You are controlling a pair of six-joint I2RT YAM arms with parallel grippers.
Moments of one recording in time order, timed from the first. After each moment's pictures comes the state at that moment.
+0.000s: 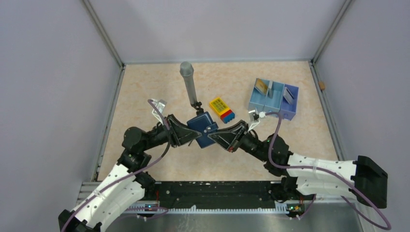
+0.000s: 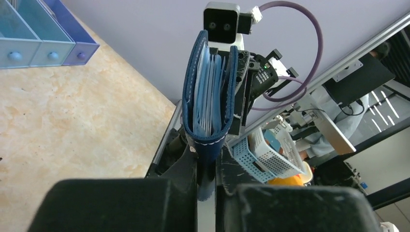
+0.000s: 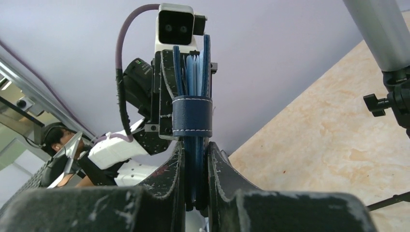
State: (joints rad) left arm -0.54 0.61 0.48 0.43 0.72 -1.02; right arm 1.14 0.97 0.43 0.92 0.02 0.76
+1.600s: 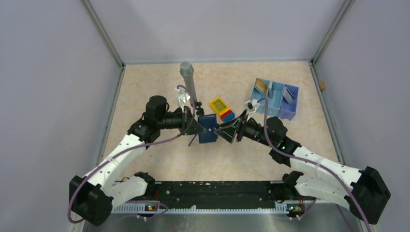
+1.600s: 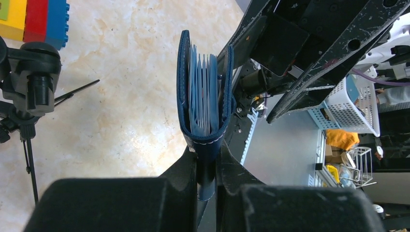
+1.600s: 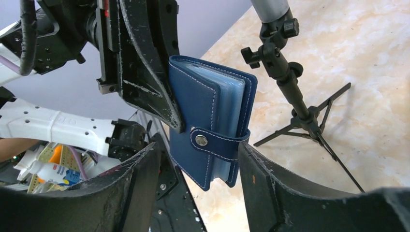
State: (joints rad) left arm -0.46 1.03 0.80 -0.18 0.85 -0.46; right arm 0.81 0.94 0.51 0.44 -0.28 0.61
